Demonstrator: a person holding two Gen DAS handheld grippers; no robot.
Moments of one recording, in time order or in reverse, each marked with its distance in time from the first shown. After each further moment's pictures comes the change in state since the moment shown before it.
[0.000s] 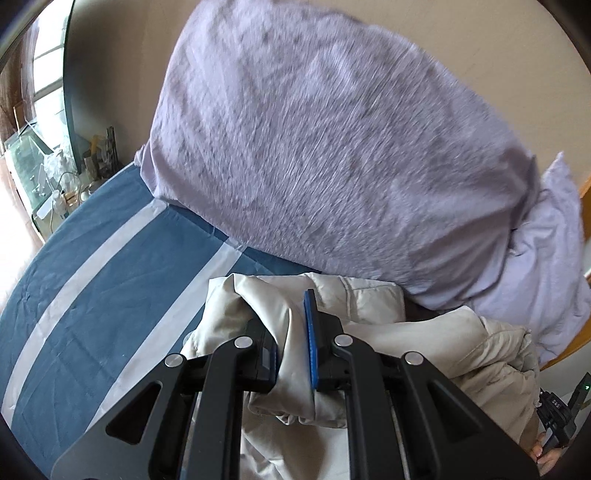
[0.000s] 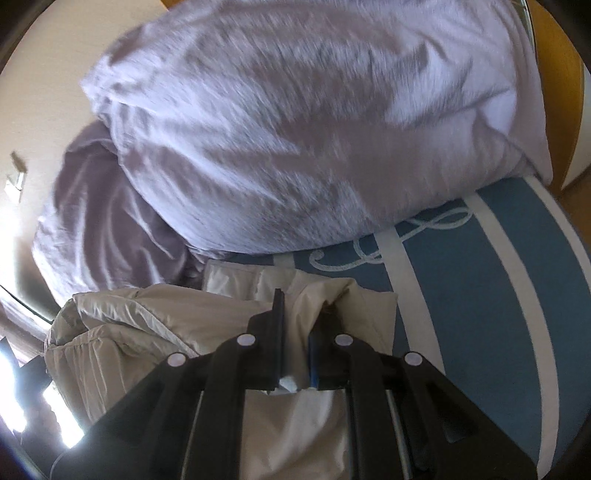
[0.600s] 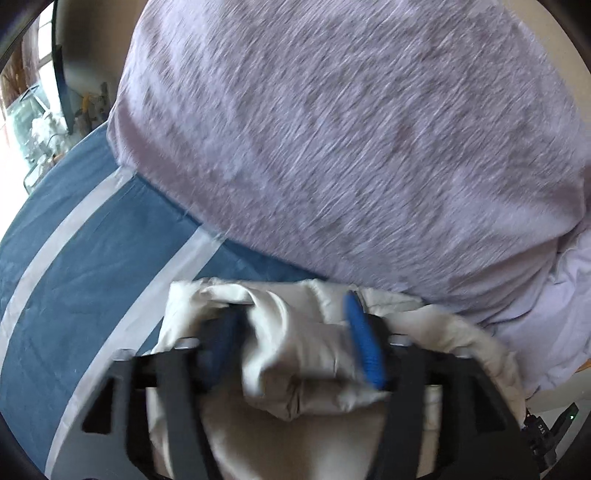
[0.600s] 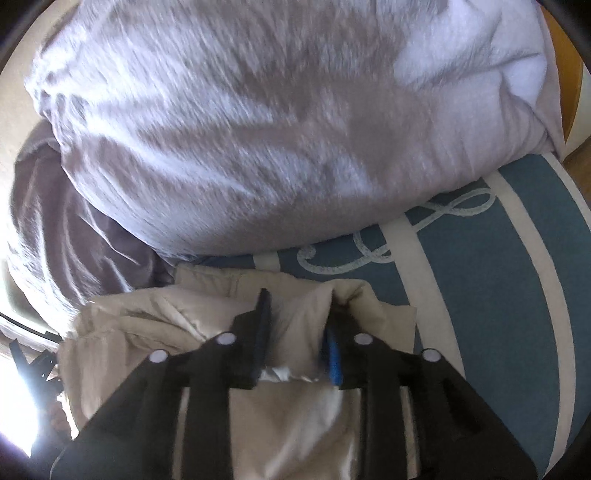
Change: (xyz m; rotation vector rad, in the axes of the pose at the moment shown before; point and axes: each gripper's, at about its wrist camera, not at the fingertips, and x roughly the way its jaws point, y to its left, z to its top) left arm 0.075 -0.005 0.031 -0.088 0.140 0.022; right arm 0.054 -0.005 0.017 0.069 0.090 -0.034
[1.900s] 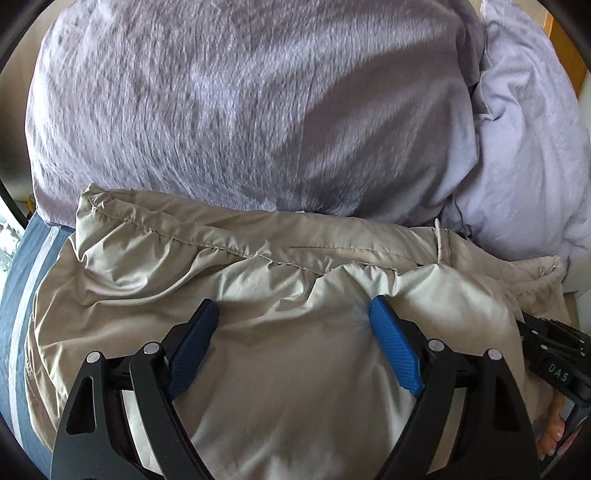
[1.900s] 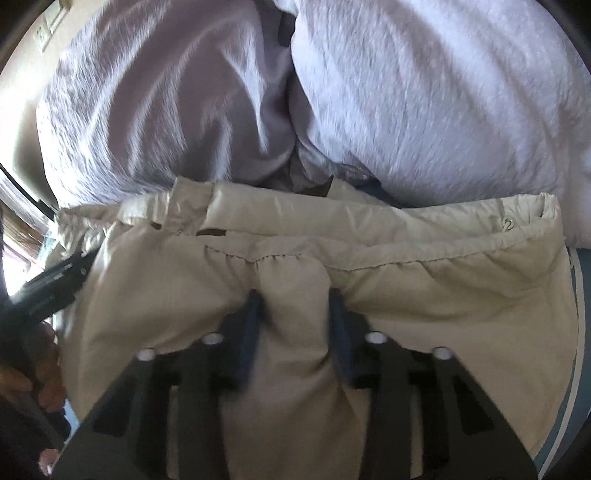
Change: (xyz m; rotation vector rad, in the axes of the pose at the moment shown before) left arm 0.010 -0.119 -0.106 0.446 -0.014 -0.006; right arm 0.050 0.150 -0.082 -0.454 0.106 -0.011
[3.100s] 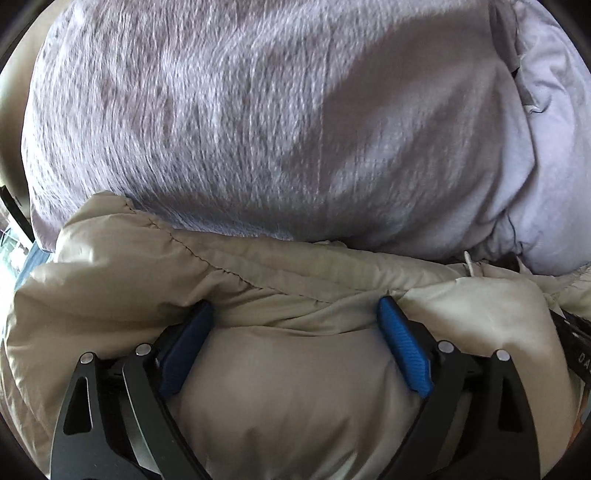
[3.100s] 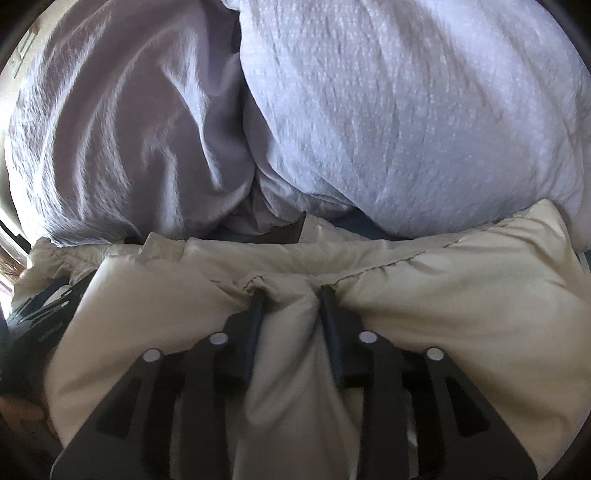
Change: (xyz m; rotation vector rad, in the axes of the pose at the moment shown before) left arm 0.072 -0.019 0.014 0.021 -0.071 0.116; right arm 0.034 -0.022 0.018 0.081 -0.123 -0.060
